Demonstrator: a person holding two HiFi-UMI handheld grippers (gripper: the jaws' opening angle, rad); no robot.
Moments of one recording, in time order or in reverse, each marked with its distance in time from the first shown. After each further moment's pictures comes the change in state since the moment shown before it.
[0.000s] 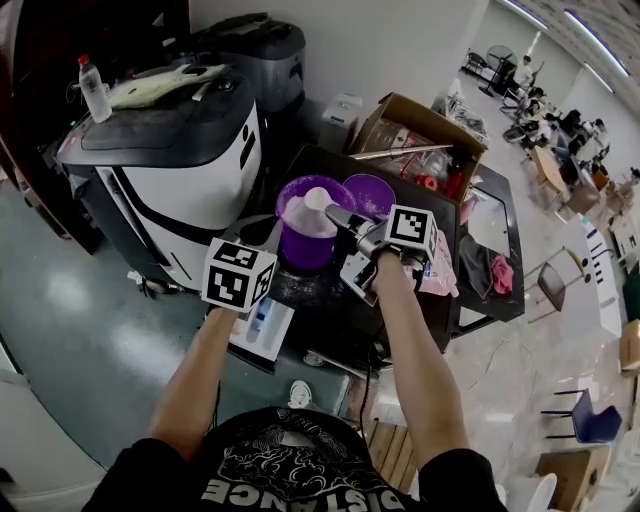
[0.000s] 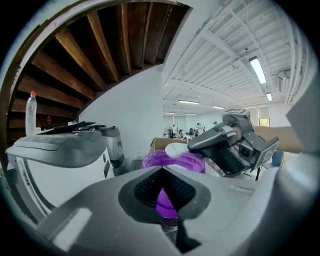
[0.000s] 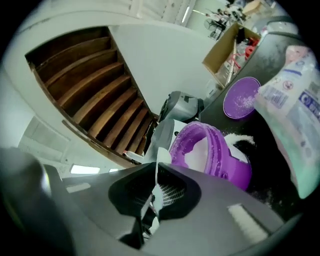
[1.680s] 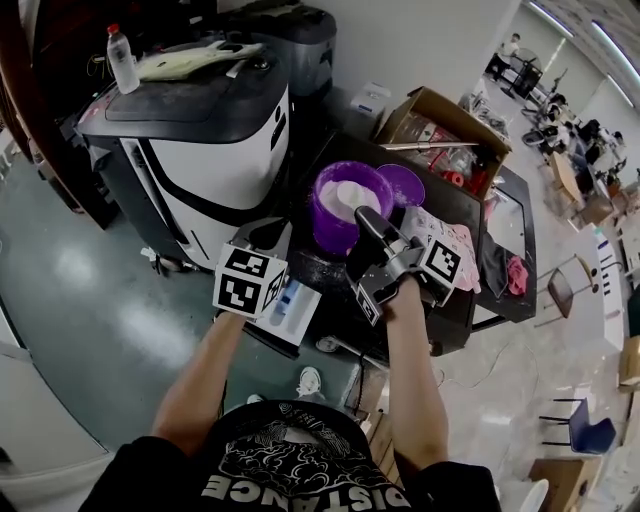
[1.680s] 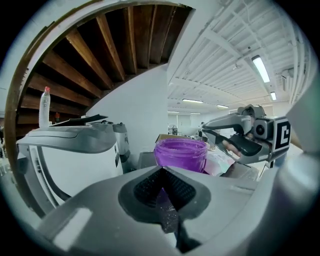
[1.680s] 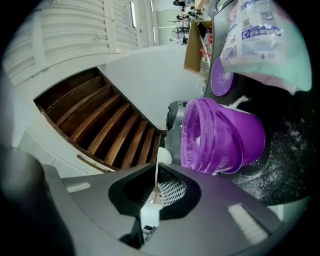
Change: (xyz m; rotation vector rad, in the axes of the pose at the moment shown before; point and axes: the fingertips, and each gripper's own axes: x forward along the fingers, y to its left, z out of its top) left arm -0.038 0.023 -0.047 -0.025 0.011 0.045; right arm -0.017 0.029 -0.040 0.297 -0.243 0.201
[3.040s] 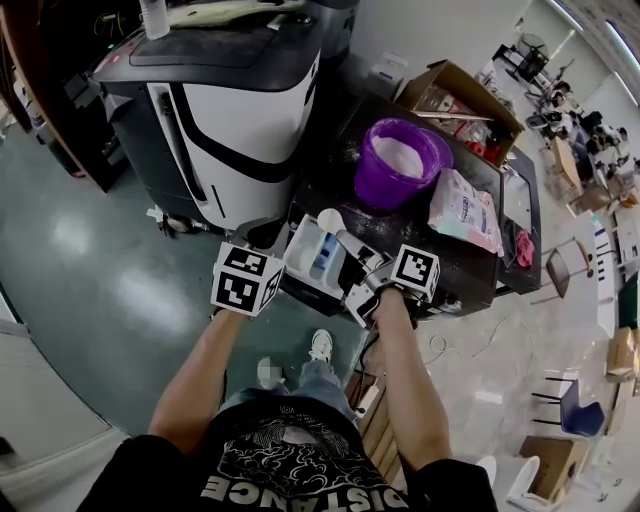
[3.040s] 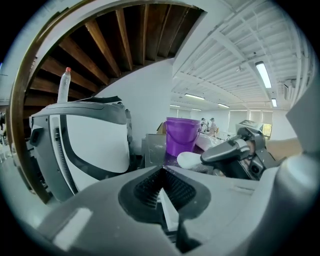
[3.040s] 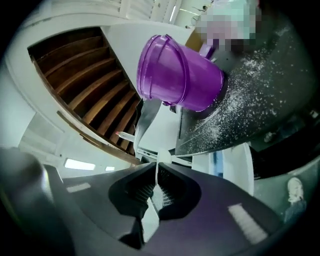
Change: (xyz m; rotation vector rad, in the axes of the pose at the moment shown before) left arm -0.090 0.032 -0.106 -0.079 0.090 -0.037; right arm -0.021 -0.118 -0.154 -0.226 0.233 -0.245
